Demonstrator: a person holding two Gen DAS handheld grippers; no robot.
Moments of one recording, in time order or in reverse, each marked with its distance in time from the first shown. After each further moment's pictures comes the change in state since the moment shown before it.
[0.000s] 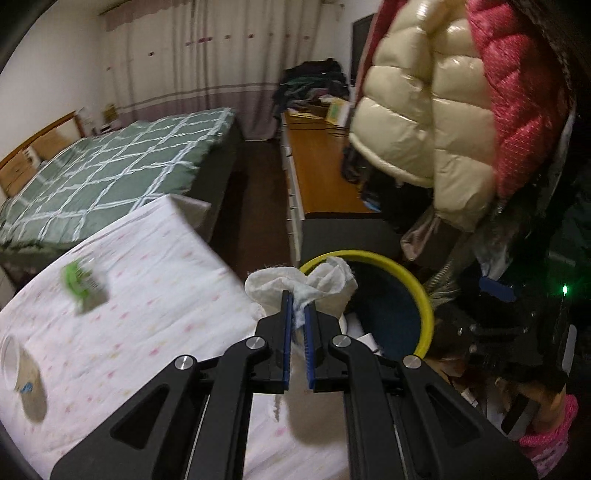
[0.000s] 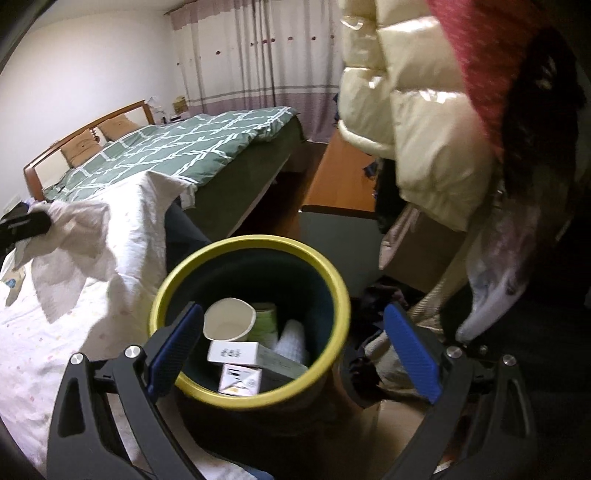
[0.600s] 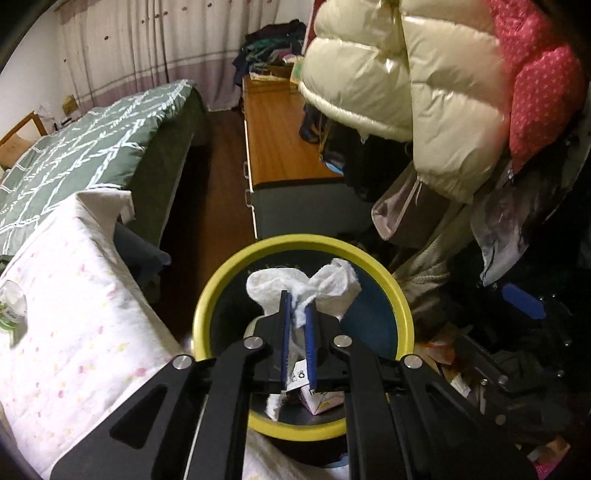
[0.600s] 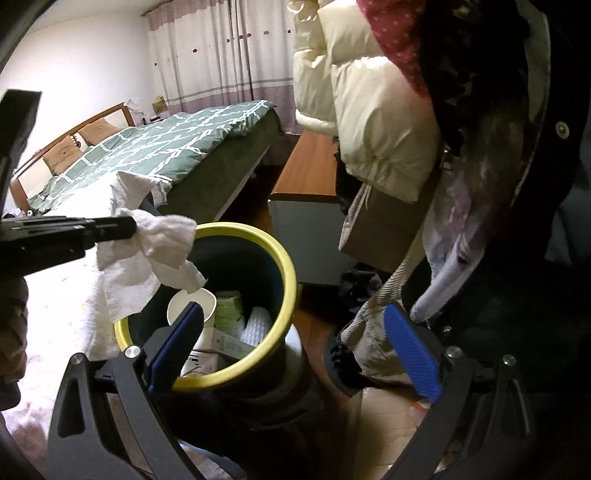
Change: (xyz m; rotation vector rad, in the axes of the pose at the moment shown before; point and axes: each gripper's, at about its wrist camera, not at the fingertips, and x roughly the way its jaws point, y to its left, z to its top) left arm 0.118 -0.079 0.019 0.075 0.157 -0.075; right arm 0.000 -0.040 -0.015 0.050 0.026 -0.051
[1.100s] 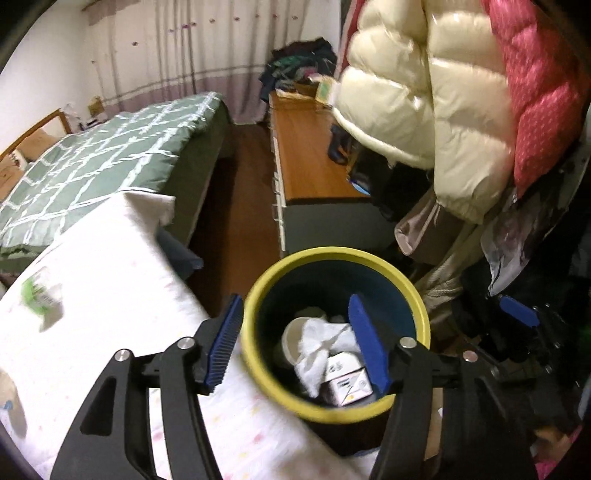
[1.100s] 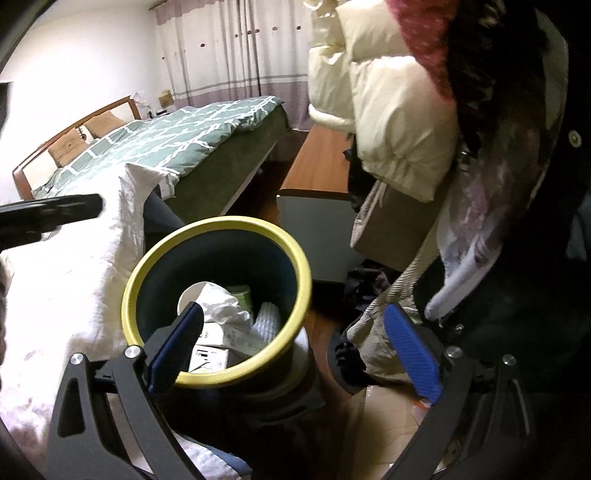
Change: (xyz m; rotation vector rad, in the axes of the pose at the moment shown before) left arm -0.061 0.040 -0.020 -0.072 -0.093 0.079; right arm 0.004 0.014 0.001 -0.034 0.017 0.024
